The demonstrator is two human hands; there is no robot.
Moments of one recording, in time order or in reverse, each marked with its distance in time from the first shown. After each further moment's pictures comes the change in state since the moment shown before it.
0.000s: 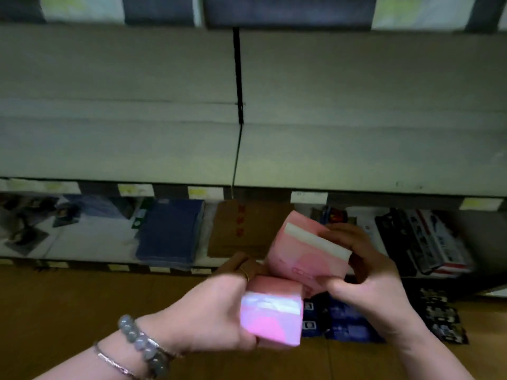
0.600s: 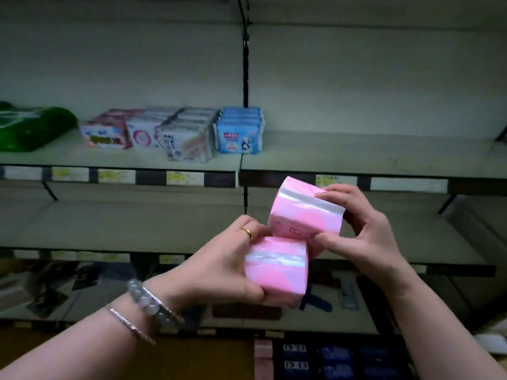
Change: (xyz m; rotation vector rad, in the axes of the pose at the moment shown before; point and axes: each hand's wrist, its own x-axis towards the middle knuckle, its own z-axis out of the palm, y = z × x) left_hand -0.142 0.135 -0.158 -0.033 0.400 0.420; right_hand 0.034 -0.277 -0.034 -0.110 -0.001 -0.408
